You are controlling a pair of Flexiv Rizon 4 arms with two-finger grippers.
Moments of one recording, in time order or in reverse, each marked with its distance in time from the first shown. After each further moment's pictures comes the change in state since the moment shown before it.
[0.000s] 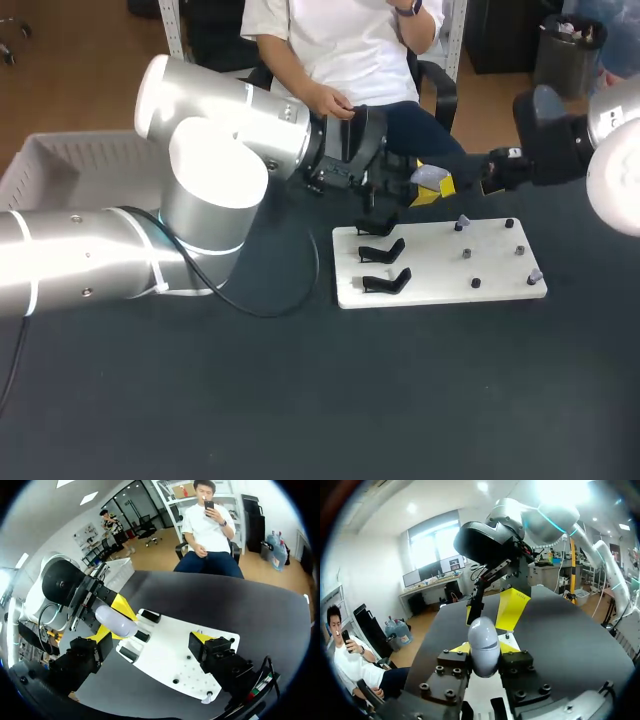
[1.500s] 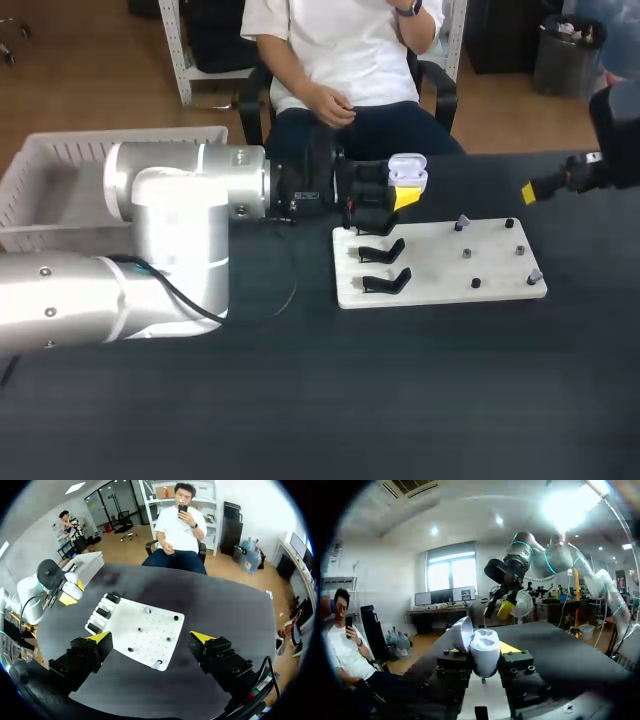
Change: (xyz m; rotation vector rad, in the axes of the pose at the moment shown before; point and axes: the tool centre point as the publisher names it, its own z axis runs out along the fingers) left arm -0.011 -0.013 -0.029 -0.084 -0.328 -0.126; right arm 0.033 -0.064 -0.084 0.270 0.042 -0.037
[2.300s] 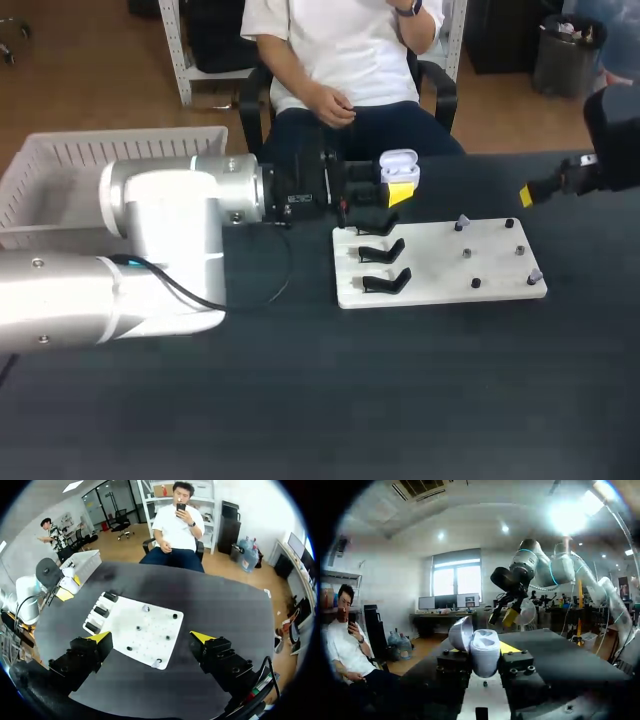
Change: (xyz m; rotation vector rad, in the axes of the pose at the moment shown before) left arm -0.002 0.006 -0.008 -0.036 -0.072 -0.040; right arm 0.004 0.001 0.003 0.027 0.015 0.009
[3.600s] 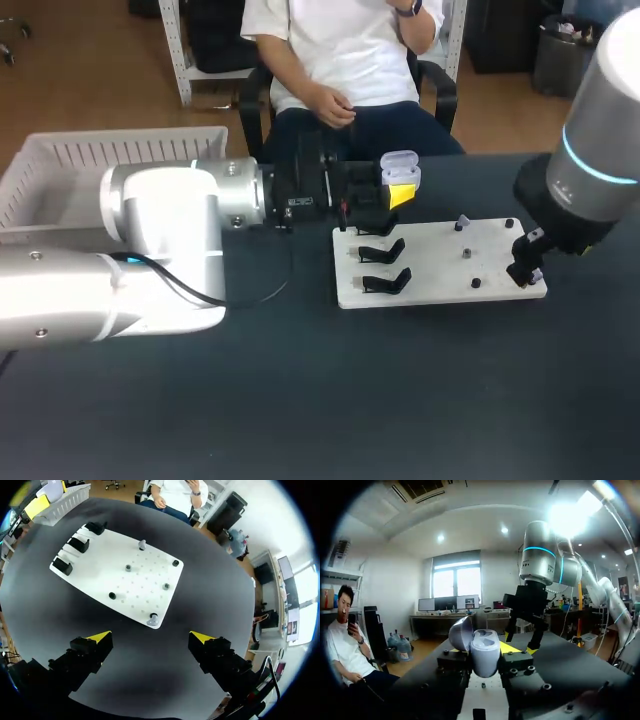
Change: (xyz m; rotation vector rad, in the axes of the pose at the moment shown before) left arm -0.001 -0.004 0.000 0.000 -0.015 0.005; right arm 0.089 0.007 0.031 0.332 0.387 -0.207
